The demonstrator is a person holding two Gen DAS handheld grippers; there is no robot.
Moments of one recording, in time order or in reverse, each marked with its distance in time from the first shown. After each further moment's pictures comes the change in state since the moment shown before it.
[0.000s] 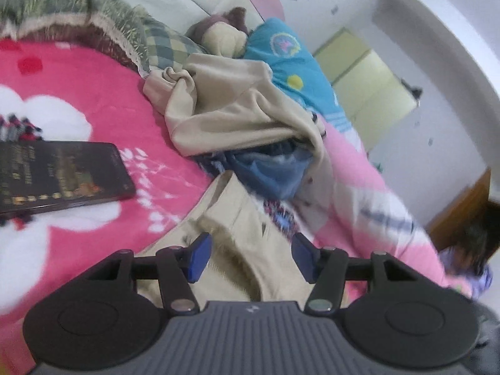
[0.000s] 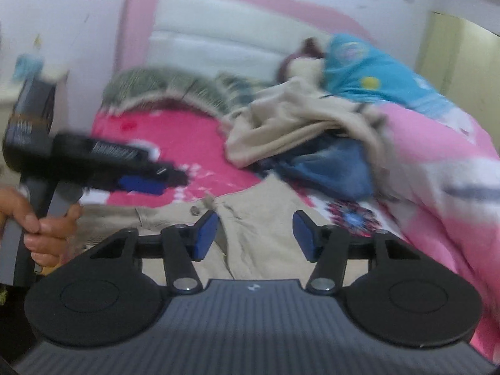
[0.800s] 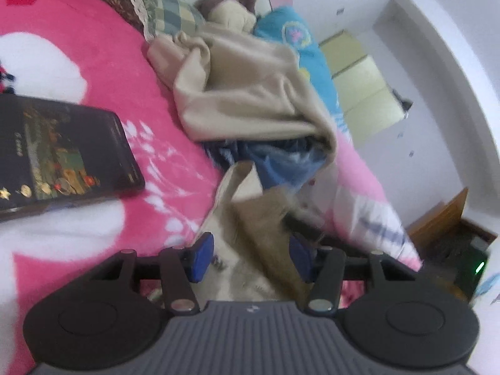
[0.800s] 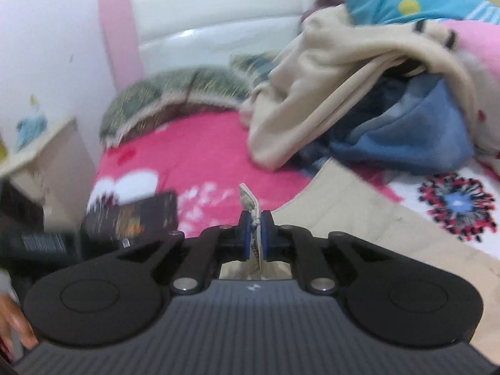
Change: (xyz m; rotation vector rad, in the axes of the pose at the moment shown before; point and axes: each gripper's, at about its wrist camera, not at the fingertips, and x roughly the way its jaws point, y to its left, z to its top) left arm 0.050 0.066 0.007 -0.095 0.045 -0.138; right arm 0.147 -0.044 -0.003 0.289 0.028 0.275
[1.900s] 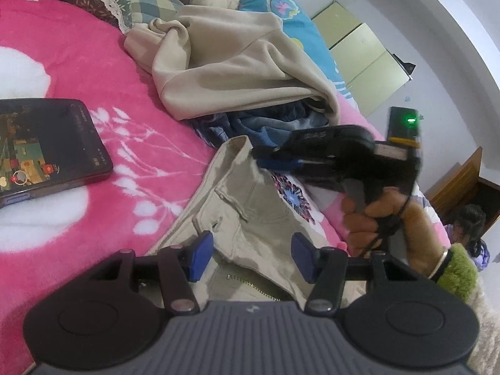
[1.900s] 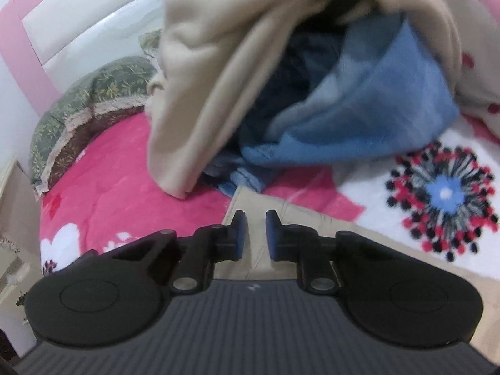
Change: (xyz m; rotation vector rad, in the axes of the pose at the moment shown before) left arm 0.030 -0.023 -0.015 0.140 0.091 0.082; right arm 0.092 -0.082 0.056 0.318 0.192 -0.118
